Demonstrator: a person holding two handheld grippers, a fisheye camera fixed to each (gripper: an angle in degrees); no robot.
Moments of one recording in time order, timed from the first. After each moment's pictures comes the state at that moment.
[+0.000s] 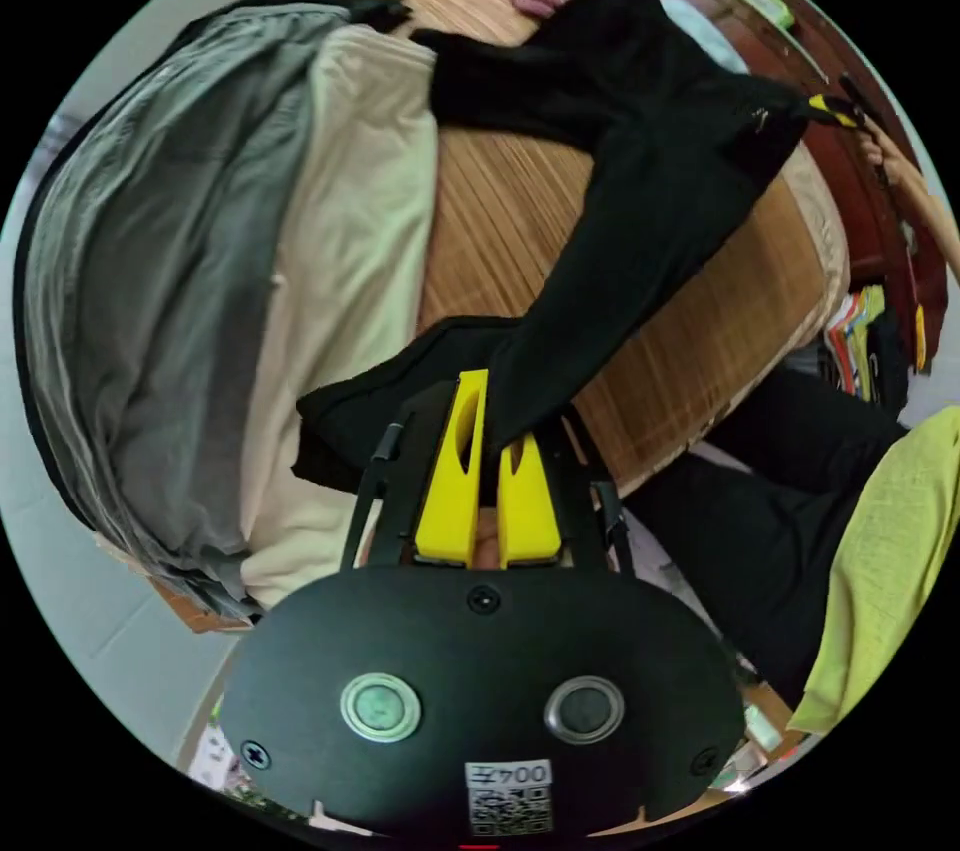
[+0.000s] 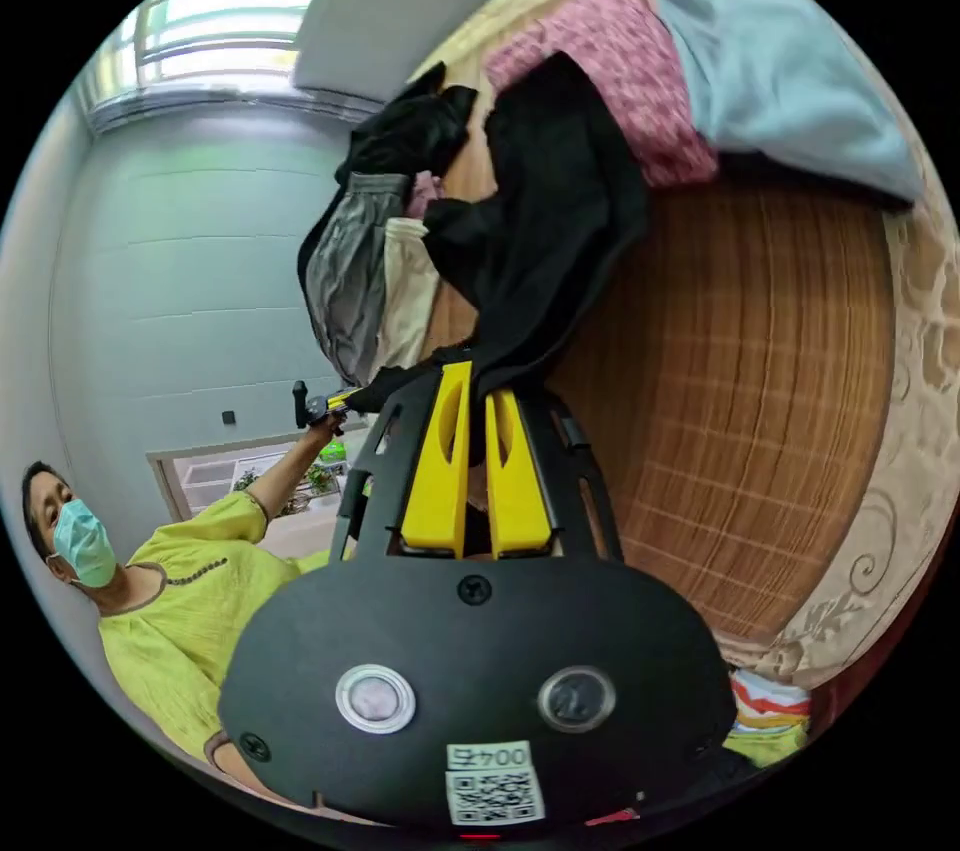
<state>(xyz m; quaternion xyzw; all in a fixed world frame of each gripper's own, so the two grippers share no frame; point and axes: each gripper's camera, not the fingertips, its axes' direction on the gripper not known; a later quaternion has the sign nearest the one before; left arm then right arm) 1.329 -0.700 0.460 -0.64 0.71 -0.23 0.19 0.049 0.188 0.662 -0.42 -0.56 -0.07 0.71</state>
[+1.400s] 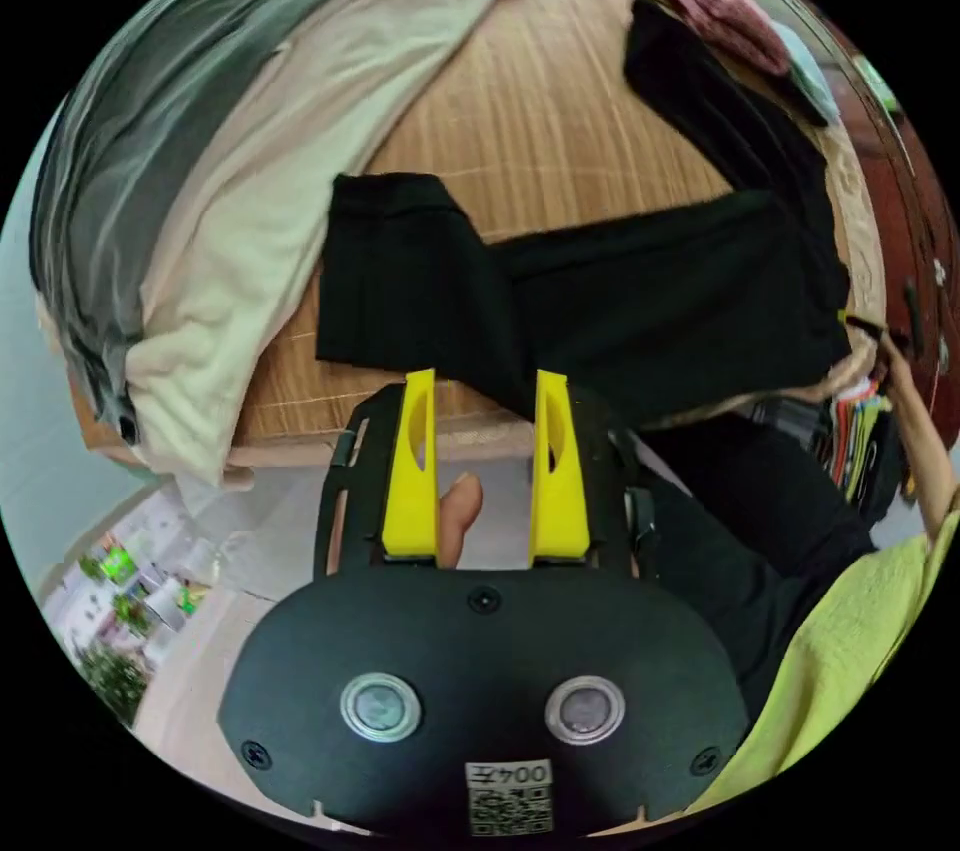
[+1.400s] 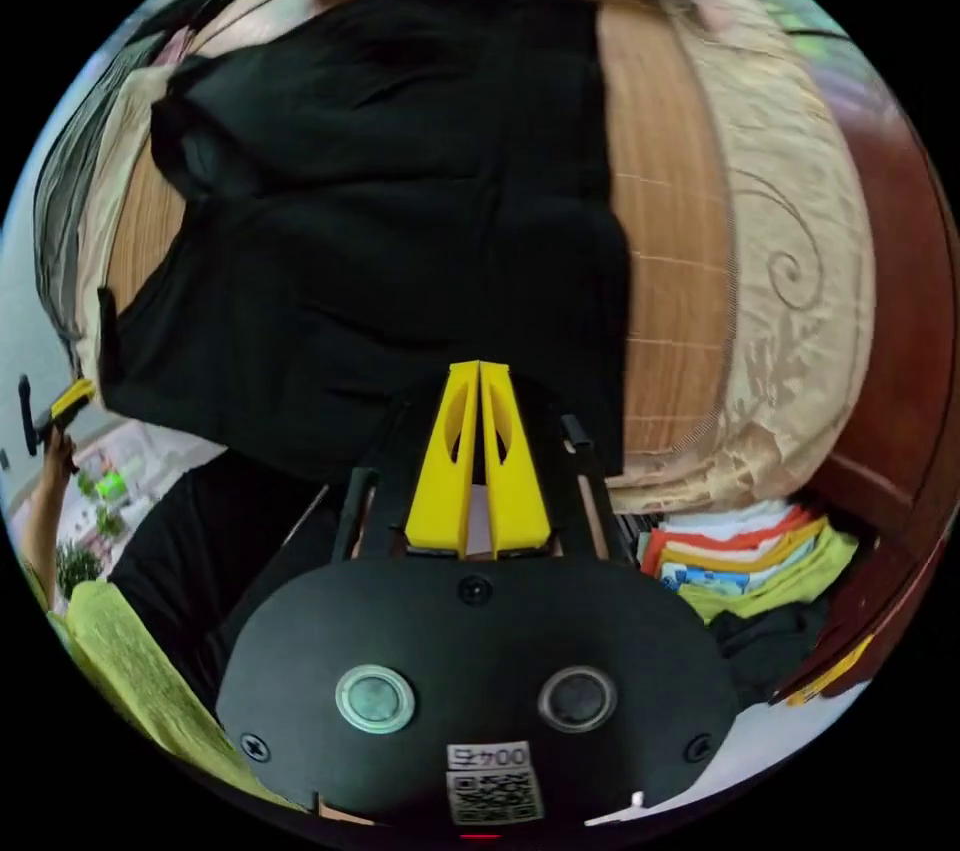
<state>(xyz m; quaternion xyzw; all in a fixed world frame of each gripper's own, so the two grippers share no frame) 1.312 -0.785 0.222 -0.76 0.60 -0.22 0.10 0.319 0.549 0.682 -0.46 -0.21 -0.20 0.84</state>
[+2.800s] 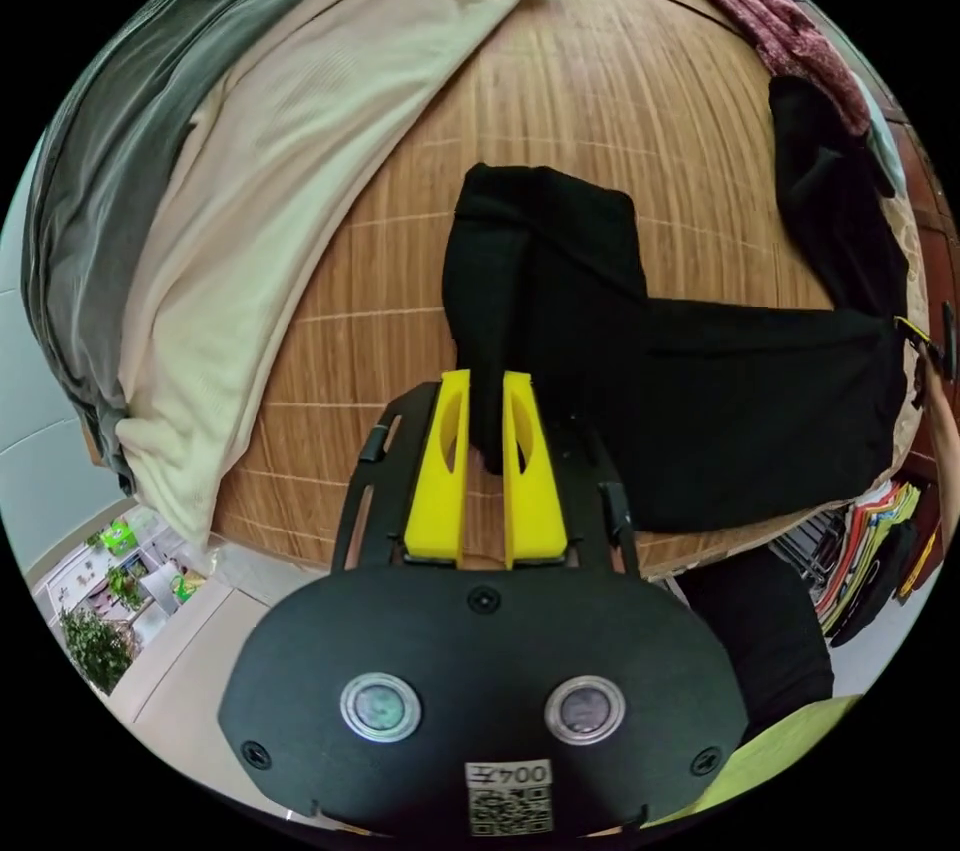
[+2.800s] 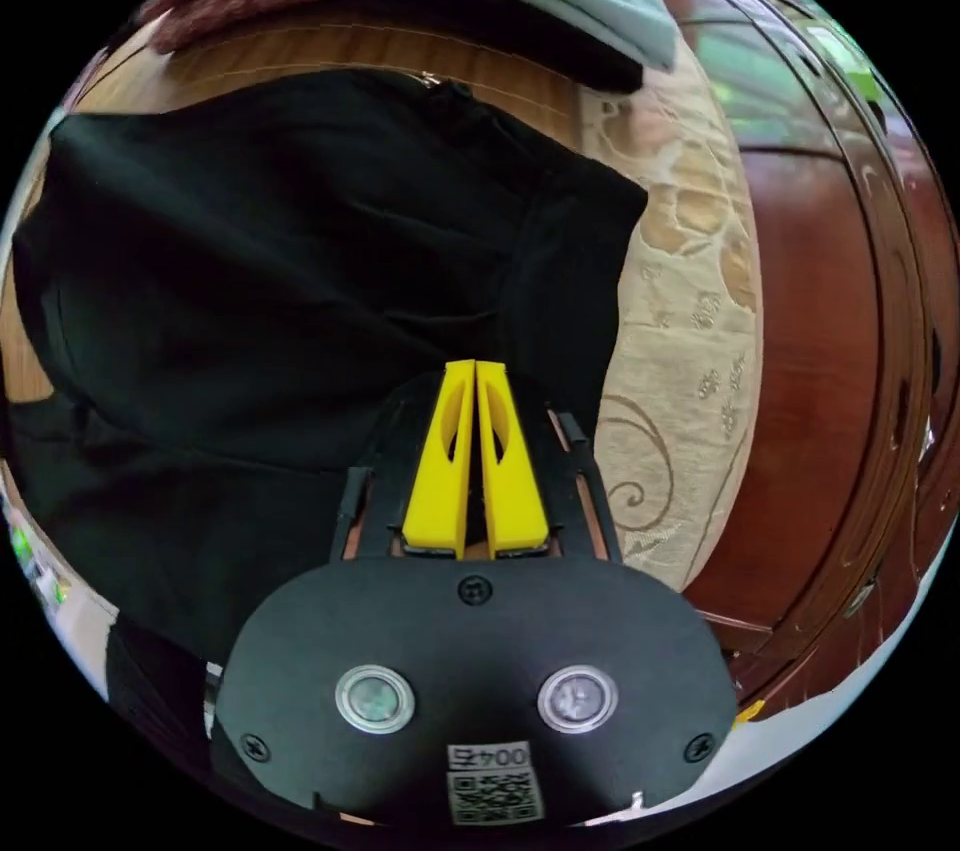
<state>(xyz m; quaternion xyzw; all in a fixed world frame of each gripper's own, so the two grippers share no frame) 1.411 -0.741 0.133 -0.80 0.55 -0.21 0.13 0.350 0.570 0.768 -0.35 -0.04 -0.24 0.90</state>
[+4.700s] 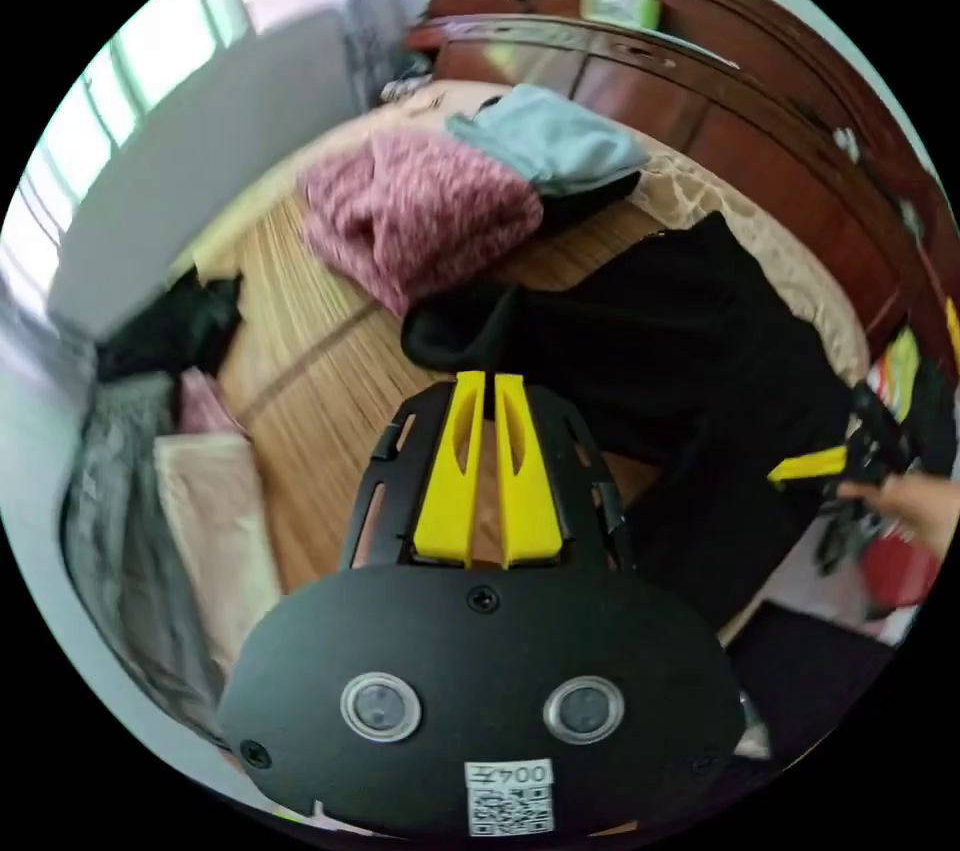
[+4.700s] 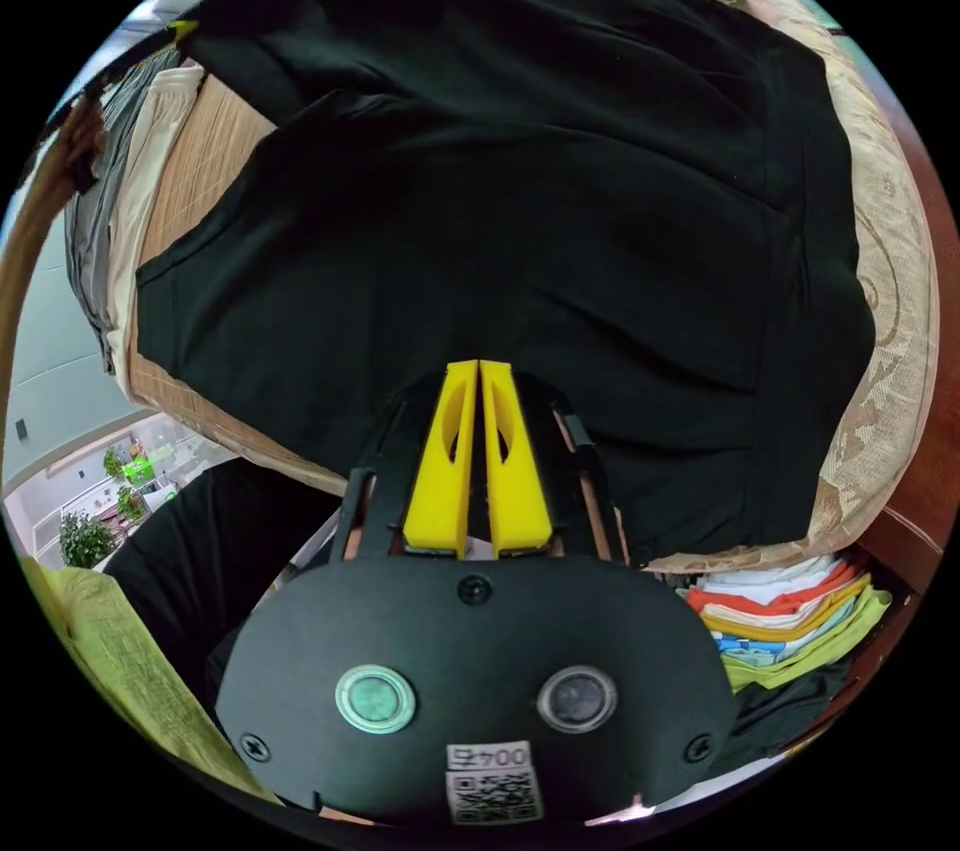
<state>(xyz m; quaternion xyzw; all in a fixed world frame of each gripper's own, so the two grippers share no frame) 1.539 -1.086 0.302 -0.52 0.70 -0.29 0.40 0.385 0.710 0.652 -0.44 -0.27 -0.18 0.84</state>
